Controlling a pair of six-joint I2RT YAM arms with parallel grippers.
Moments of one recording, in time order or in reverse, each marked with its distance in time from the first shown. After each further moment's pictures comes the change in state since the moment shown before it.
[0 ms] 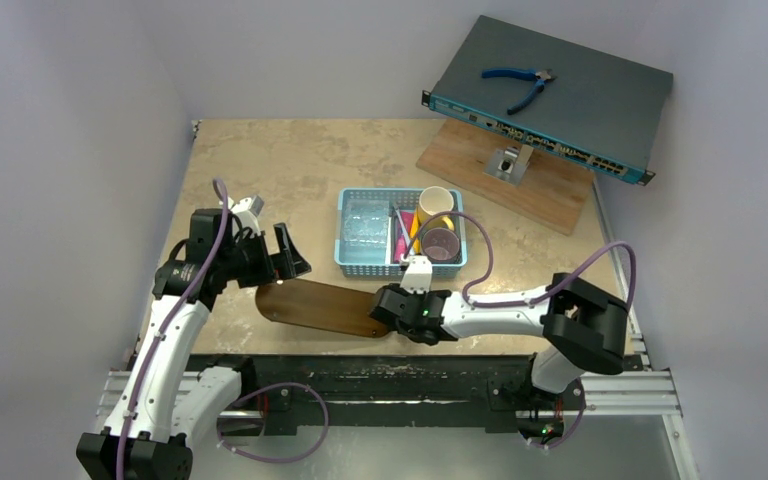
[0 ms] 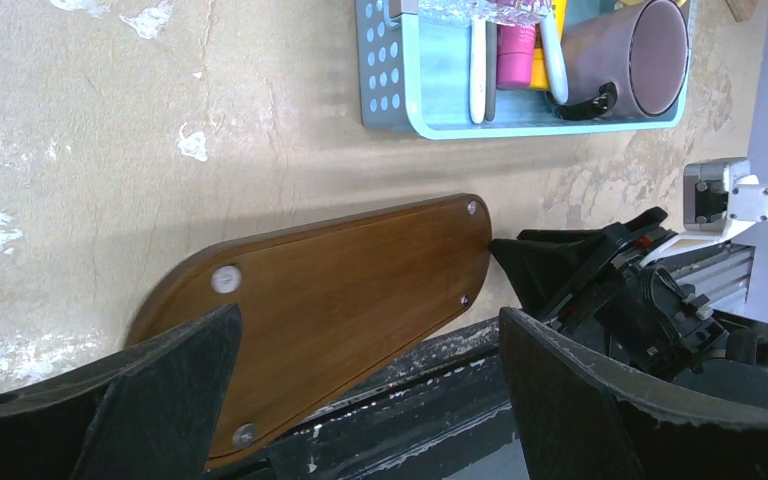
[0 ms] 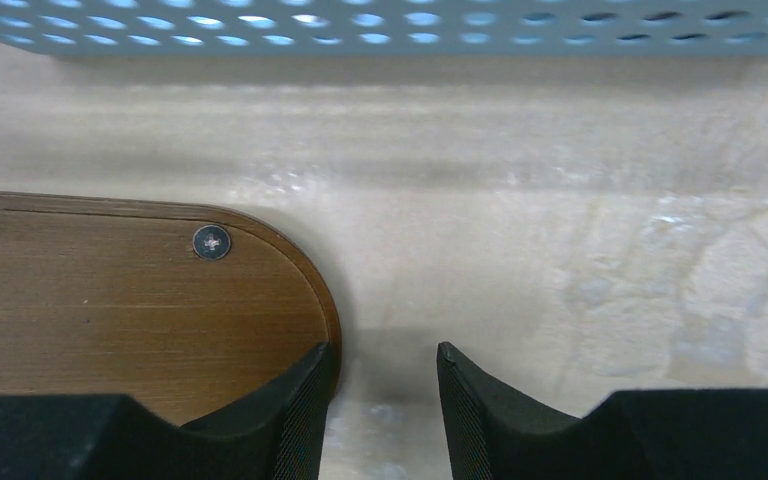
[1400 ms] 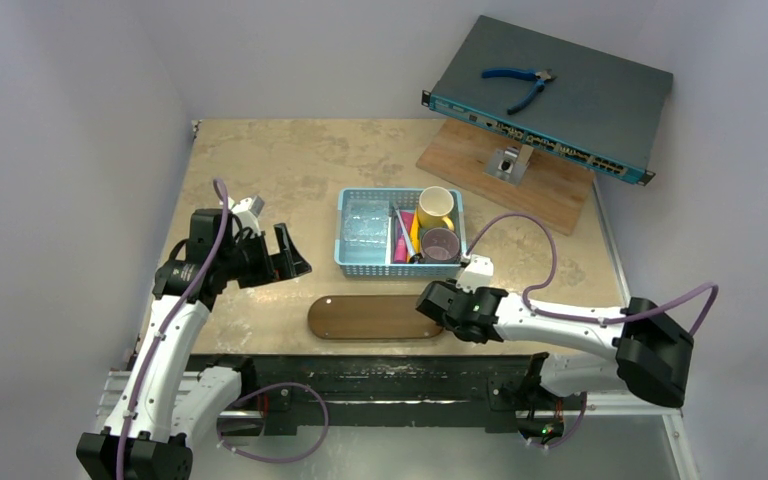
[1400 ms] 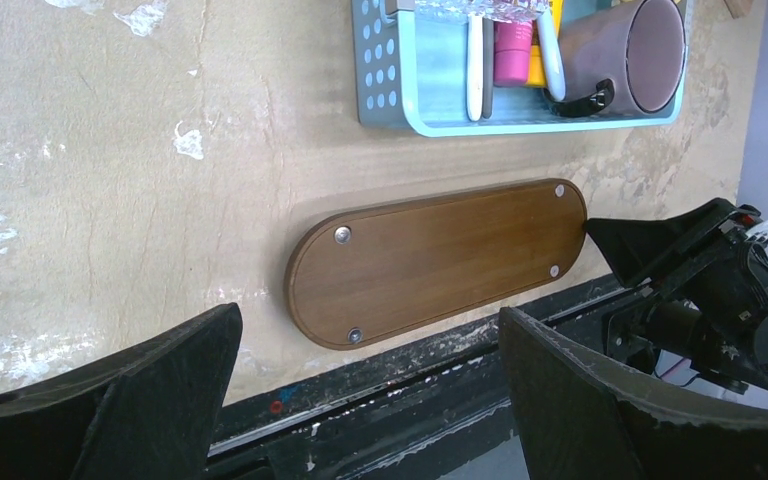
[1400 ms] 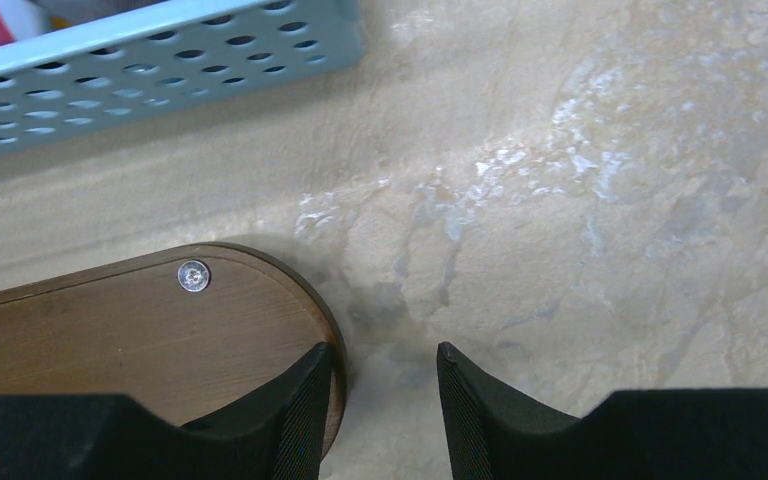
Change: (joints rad) left arm 0.000 0.000 0.000 -0.003 0.005 0.000; right arm -0.129 -0.350 -0.197 -0.288 0.049 0.130
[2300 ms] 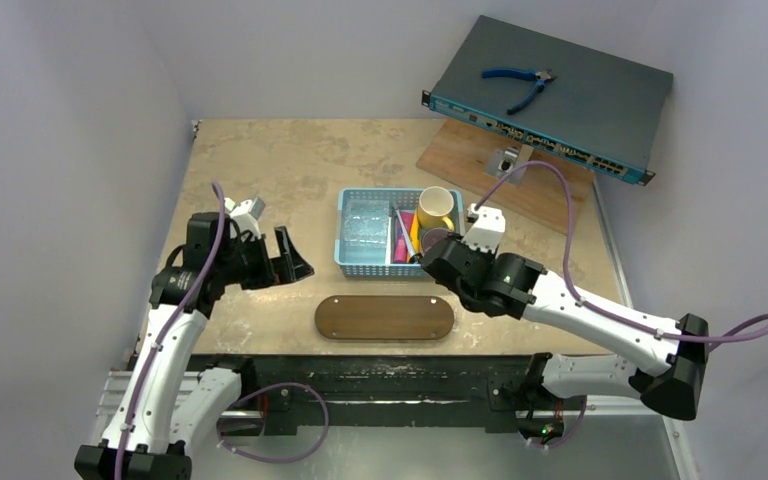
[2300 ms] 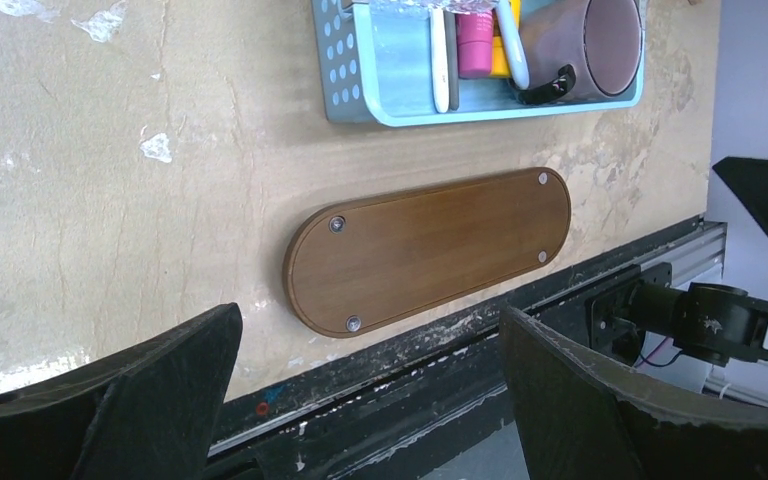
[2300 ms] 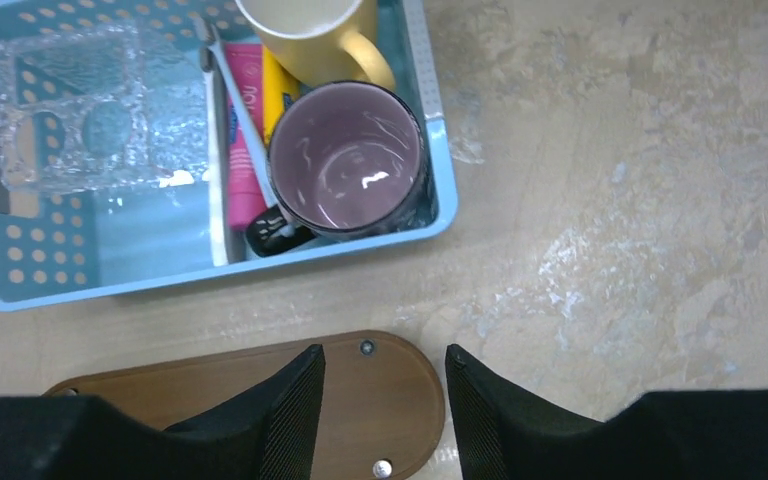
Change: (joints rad) left arm -0.008 -0.046 -0.005 0.001 0.046 0.000; right arm -0.044 -0.120 0.369 -0.283 0.143 -0.140
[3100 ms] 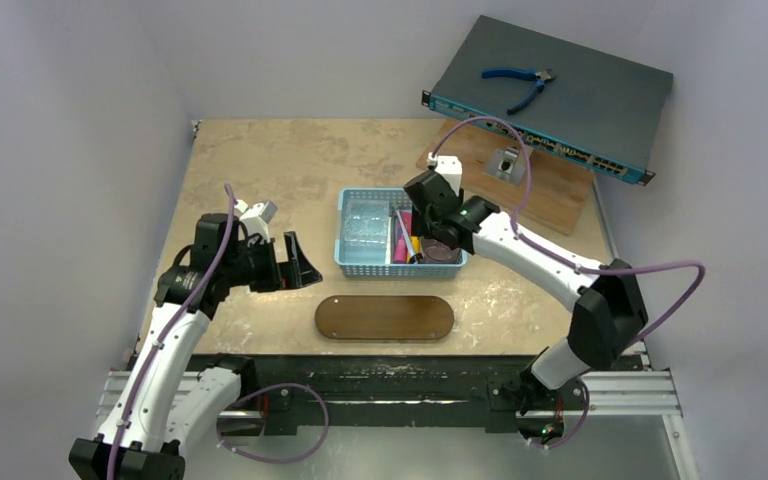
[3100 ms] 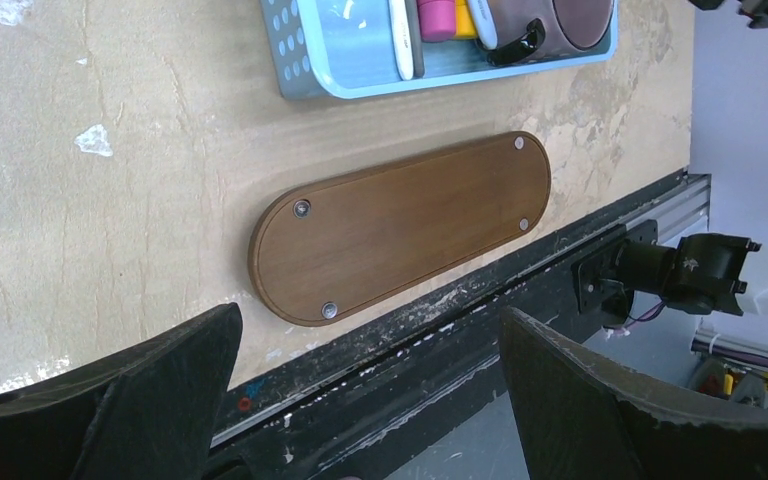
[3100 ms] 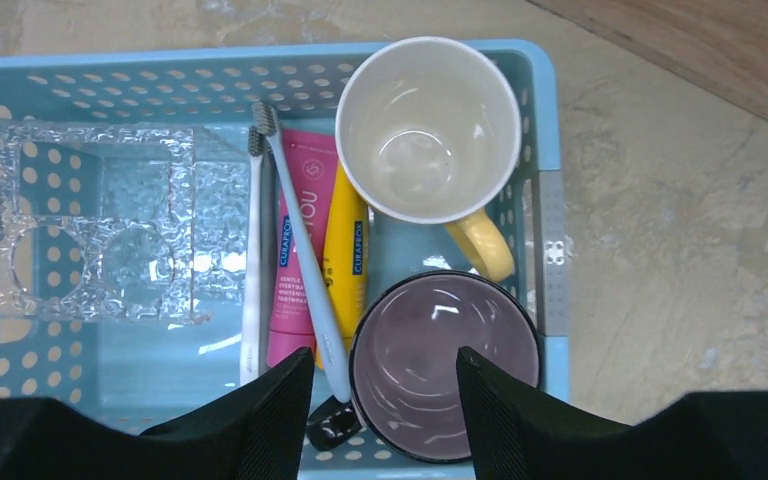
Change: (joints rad) left arm -0.063 0.004 -0.019 0.019 0.045 0.000; right arm -0.301 0.392 0.246 0.347 -0.249 -0.491
